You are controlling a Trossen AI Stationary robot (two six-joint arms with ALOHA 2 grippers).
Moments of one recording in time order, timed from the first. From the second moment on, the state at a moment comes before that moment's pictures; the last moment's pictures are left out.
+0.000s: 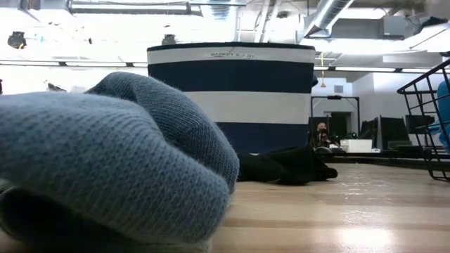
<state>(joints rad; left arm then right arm) -0.20 1.26 1.13 0.19 -0.31 -0.27 1.08 1.35 1.55 -1.57 0.62 1.85</state>
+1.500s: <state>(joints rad) -0.22 1.26 1.13 -0.30 -0.13 -0.20 0.97 1.53 0.87 -0.85 0.07 1.93</state>
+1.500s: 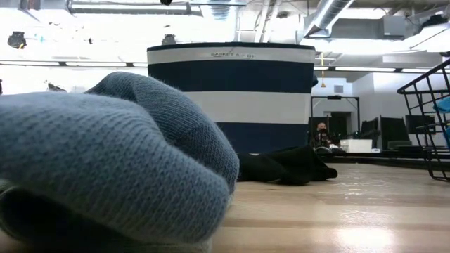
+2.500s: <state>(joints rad) -0.50 1.48 1.13 -0.44 -0.04 -0.20 0.97 1.17 0.98 -0.86 0.19 1.69</state>
